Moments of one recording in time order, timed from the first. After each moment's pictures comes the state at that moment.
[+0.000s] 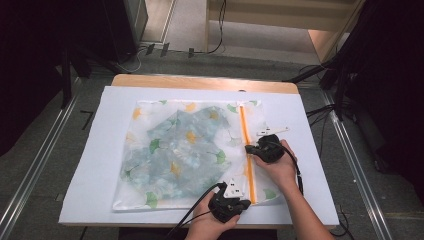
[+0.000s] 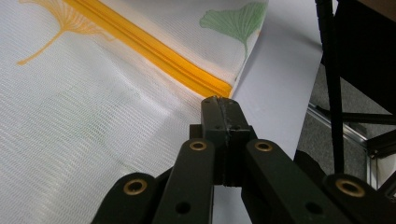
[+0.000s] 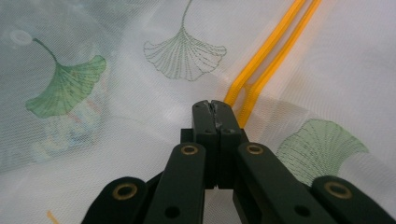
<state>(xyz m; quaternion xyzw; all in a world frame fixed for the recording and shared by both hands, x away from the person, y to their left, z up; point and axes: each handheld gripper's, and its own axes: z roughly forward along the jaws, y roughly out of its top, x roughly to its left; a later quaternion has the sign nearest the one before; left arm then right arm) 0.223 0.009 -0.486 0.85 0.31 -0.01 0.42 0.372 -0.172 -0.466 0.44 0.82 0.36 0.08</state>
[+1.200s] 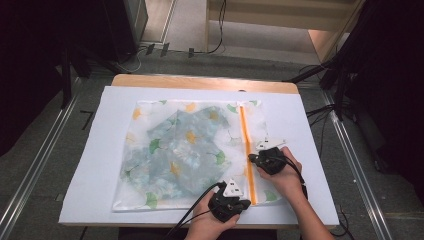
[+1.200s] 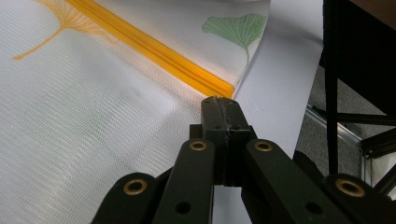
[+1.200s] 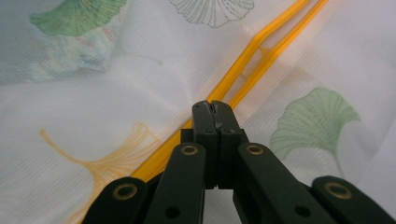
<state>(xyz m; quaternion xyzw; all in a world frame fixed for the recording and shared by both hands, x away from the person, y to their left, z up) 0.224 0.010 -0.486 0.86 0.31 -0.02 0.42 0.341 -0.171 -0.470 0.35 0.87 0.32 0.16</state>
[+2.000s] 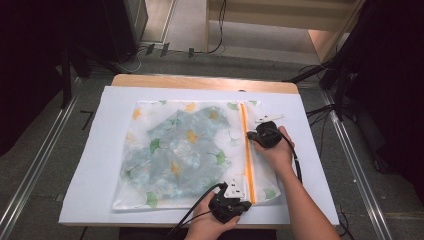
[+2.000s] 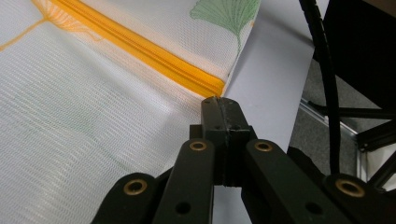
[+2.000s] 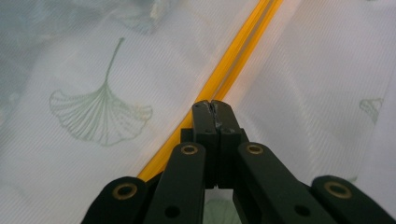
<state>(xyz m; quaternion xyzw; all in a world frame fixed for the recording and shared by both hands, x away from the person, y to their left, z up) 0.224 0.009 -0.486 0.86 0.30 -0.03 0.41 0.427 -0.170 -0.473 0.43 0.82 0.34 0.14</state>
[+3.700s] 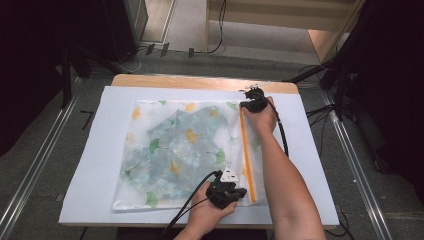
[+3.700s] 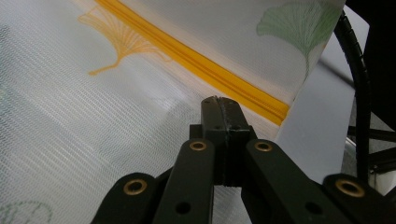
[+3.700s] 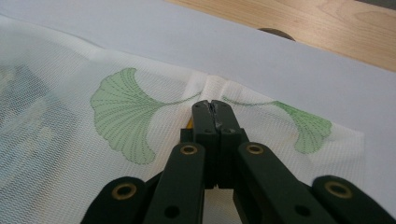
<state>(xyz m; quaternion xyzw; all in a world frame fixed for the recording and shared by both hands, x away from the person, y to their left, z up) 0.255 0.017 -0.484 0.84 0.35 -0.03 0.41 0.548 -0.142 -0.471 0.51 0.78 0.33 0.16</state>
